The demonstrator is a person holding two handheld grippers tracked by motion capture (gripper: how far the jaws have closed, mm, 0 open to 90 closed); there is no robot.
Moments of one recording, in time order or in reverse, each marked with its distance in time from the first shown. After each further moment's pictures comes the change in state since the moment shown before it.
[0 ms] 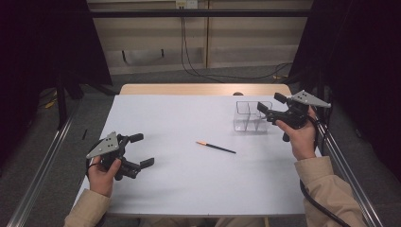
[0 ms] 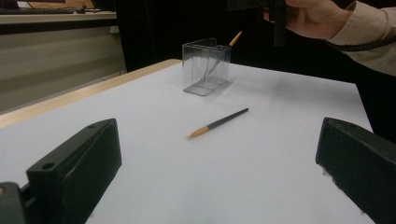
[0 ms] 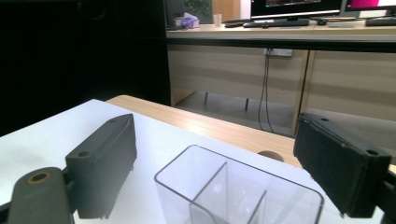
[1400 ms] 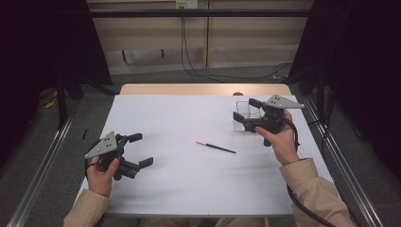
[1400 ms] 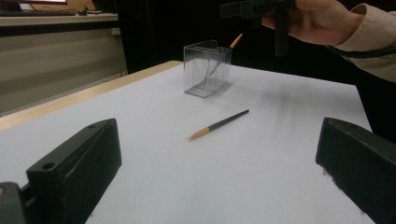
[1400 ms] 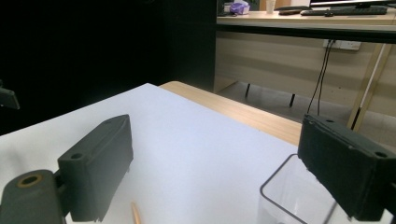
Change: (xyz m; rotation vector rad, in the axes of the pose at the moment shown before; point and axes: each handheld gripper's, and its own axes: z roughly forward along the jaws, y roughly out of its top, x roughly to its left) left arm 0.000 0.001 -0.003 -0.007 0.002 0.001; right arm 0.058 -0.003 0.029 0.059 0.182 -0.050
